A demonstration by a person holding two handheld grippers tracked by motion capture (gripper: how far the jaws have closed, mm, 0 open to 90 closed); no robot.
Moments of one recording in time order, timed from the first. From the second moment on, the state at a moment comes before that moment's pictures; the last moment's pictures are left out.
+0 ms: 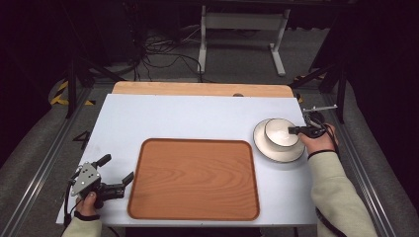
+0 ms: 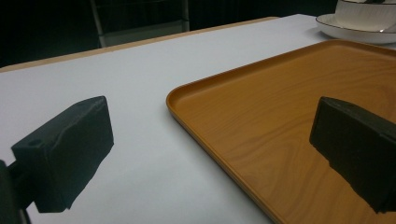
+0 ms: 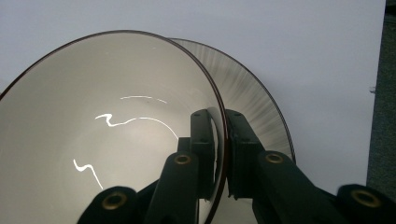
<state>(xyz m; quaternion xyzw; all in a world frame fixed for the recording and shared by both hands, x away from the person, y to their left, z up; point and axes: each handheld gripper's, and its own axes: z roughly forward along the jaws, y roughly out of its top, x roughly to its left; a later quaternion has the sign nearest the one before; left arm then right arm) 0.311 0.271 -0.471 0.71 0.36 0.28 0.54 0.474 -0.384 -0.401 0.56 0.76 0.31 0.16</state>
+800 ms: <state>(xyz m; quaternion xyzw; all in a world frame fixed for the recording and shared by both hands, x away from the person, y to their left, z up) 0.312 0.271 -0.471 0.71 0.35 0.28 0.54 0.467 -0.385 -0.379 0.58 0.74 0.31 0.15</state>
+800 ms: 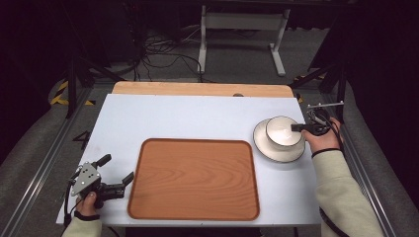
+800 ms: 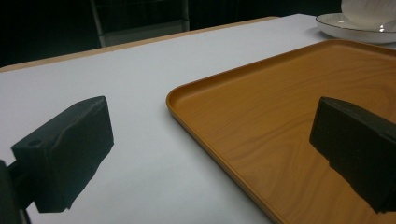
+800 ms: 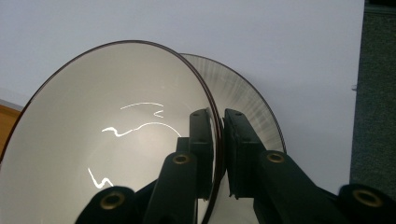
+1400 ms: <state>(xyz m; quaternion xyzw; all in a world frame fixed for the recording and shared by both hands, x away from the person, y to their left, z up) 0.311 0.271 -0.471 0.71 0.36 0.28 0.54 0.454 -0.379 -0.341 0.58 0.73 0.33 0.14</state>
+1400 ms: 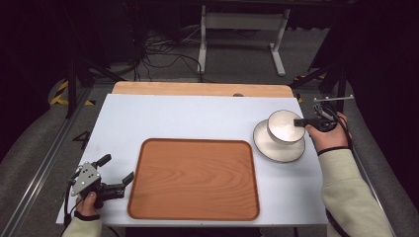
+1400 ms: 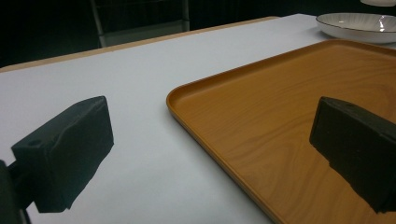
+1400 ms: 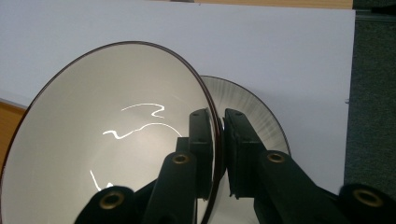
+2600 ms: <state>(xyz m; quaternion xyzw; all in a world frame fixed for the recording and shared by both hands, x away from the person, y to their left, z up) 0.312 0.270 -0.471 0.71 0.36 0.28 0.54 0.435 -0.265 -0.325 0.51 0.78 0.35 0.08</state>
